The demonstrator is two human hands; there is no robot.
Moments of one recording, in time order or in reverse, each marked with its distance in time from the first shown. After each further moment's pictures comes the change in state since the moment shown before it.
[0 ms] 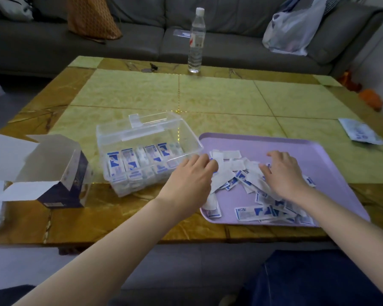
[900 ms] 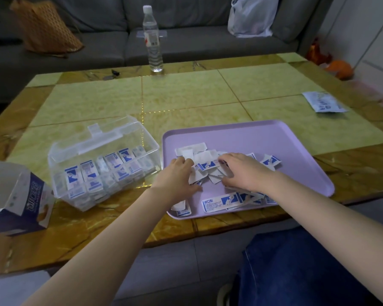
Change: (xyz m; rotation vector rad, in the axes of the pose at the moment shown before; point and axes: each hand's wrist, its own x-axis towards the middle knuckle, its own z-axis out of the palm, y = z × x) left_hand 0.051 0.028 0.040 -0.099 -0.355 -0.212; right_hand -0.022 0.008 -0.013 0.027 -0.220 -0.389
